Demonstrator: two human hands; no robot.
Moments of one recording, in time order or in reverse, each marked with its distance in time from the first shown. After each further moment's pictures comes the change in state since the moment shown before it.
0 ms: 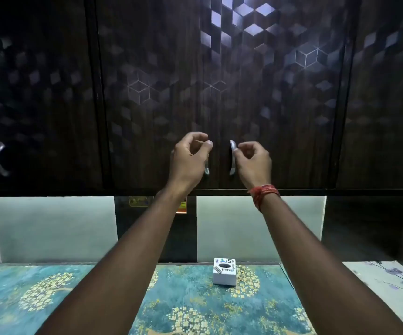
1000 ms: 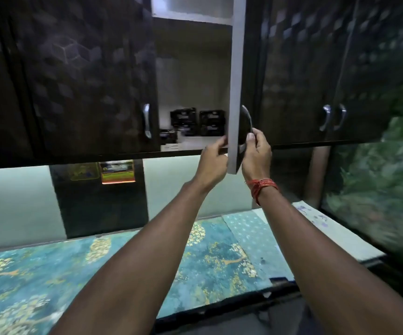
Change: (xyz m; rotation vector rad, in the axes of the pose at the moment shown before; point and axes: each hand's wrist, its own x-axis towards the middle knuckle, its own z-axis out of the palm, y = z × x) left_hand -0.135 0.048 0.128 -0.196 -0.541 -0.088; right_hand -0.081 0.002 -0.160 -0.123 0.250 0.064
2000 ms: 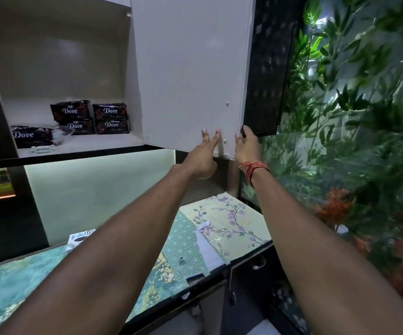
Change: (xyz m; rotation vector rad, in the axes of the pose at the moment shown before) left_hand 0.089 0.016 0.245 0.597 -0.425 0.102; right_hand 0.148 0.088 -0.226 -0.431 0.055 0.148
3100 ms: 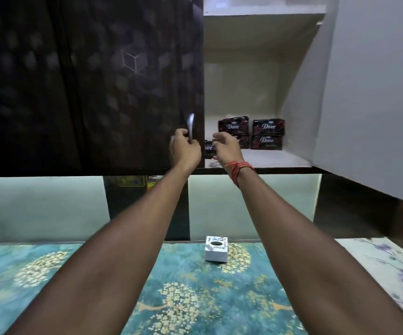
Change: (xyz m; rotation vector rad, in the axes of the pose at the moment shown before) left_hand -0.147 -0.288 -0.247 -0.214 0.960 -0.680; right_hand -0.135 -0.227 0.372 0.499 -0.706 -0.078
